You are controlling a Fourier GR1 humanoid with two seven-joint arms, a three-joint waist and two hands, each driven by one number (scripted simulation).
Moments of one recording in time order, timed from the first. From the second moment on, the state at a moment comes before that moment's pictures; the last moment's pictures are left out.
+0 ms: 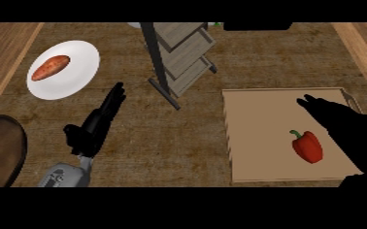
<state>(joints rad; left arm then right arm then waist) -0.13 0.29 -0.29 -1.33 0.24 0.10 -0.14 -0.20 -0.97 0.41 -2.08 0.22 0.42 0.80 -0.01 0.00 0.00</state>
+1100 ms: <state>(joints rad) -0.13 0.24 -0.20 -1.33 0.18 0.01 -0.13 -0.07 -0.70 0.39 -1.86 0.63 0.40 0.77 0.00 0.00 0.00</state>
